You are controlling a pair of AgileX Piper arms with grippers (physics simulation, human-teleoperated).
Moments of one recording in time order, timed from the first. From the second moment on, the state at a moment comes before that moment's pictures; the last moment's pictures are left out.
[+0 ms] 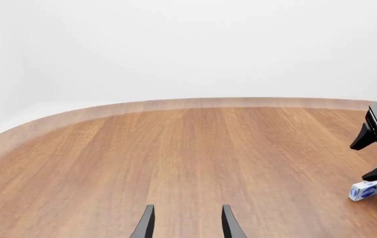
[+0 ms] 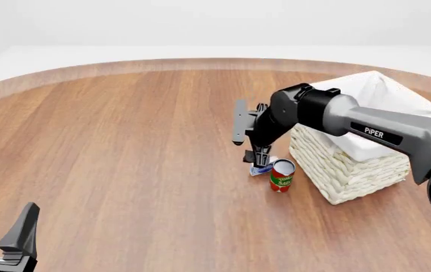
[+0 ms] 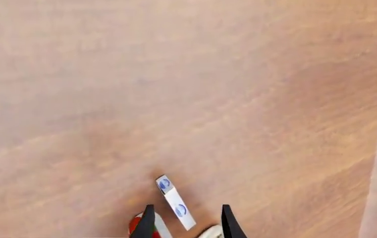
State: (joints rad) left arm 0.00 0.01 -0.01 0.00 0.00; right arm 0.47 1.91 -1.46 0.68 -1.04
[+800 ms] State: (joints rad) left arm 0.00 0.01 -0.01 0.00 0.00; right arm 0.46 1.97 -1.46 0.67 -1.12
